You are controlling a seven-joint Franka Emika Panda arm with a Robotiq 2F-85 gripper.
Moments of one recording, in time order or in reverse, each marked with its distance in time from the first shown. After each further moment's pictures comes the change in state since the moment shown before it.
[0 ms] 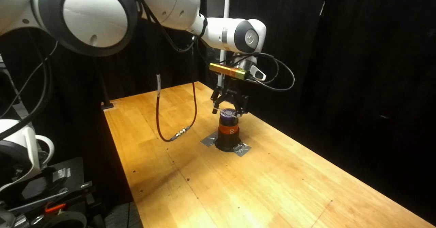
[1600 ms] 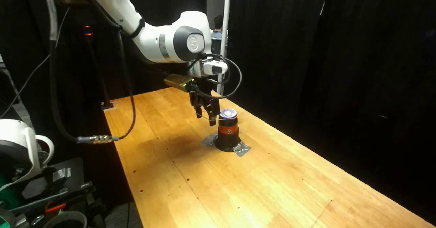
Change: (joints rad) arm 0.085 -0.601 -0.018 -1.083 -0.193 0.946 0.461
